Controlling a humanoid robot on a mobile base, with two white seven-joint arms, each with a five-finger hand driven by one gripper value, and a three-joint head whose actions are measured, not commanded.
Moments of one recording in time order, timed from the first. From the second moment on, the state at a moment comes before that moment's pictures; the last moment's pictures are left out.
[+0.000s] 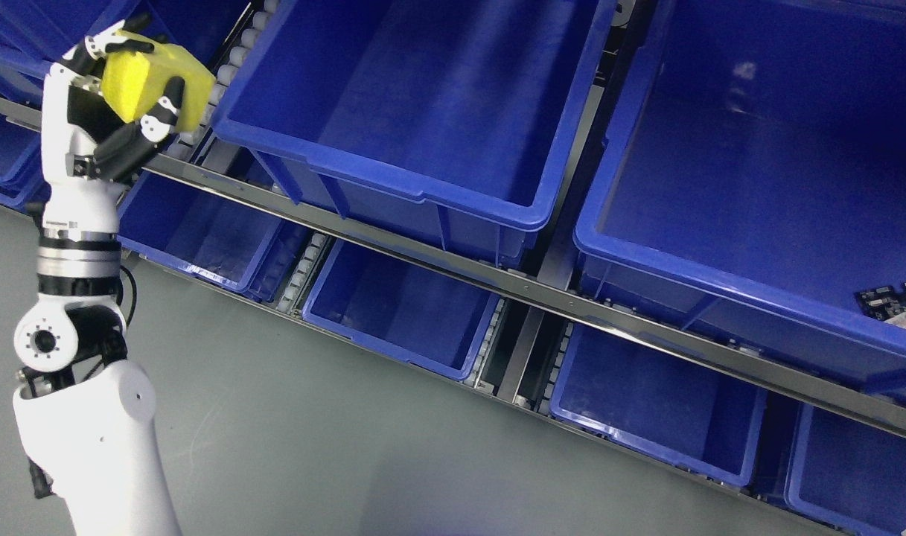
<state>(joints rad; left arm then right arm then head) -0.39 0.00 0.36 -1.65 0.19 -0.20 -0.47 0.00 0.00 -0.09 0.00 0.00 -0.10 -0.03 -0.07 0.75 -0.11</state>
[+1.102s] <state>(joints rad) -0.84 0.00 0.14 -1.46 -0.24 0.25 -0.61 0.00 0.00 -0.09 0.00 0.00 -0.10 -0.03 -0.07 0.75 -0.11</state>
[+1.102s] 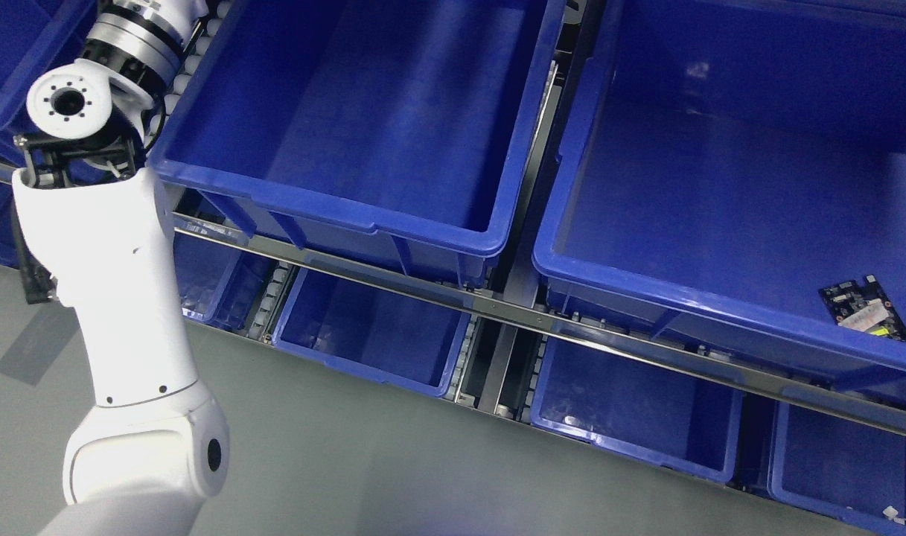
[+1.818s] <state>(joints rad) -0.88 0.00 0.00 -1.35 -0.38 0.34 -0.69 0.00 0.00 -0.09 0.00 0.00 -0.10 -0.03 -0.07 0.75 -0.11</state>
